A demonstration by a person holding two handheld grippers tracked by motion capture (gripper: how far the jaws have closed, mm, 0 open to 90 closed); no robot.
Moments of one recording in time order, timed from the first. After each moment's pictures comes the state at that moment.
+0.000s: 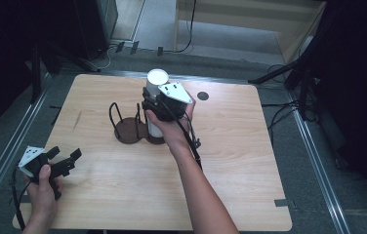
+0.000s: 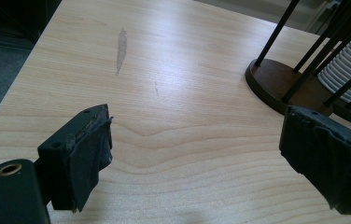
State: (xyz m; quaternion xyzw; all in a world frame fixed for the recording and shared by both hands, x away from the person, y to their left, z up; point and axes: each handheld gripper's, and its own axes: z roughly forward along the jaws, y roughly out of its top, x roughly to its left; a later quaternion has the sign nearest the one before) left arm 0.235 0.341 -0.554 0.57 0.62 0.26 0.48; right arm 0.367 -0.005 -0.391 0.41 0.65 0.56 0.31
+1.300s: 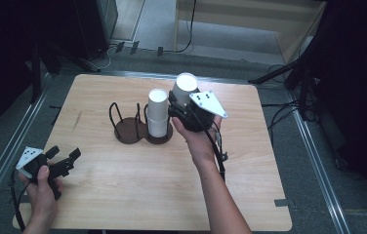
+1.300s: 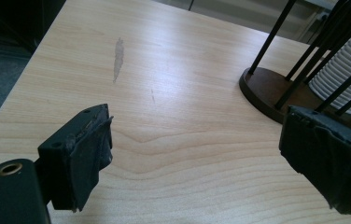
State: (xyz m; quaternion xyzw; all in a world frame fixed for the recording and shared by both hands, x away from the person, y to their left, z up) left arm 0.232 0.342 -0.554 0.56 0.61 0.26 0.50; right arm 0.331 -0.073 -0.374 0.43 0.62 0.57 0.34
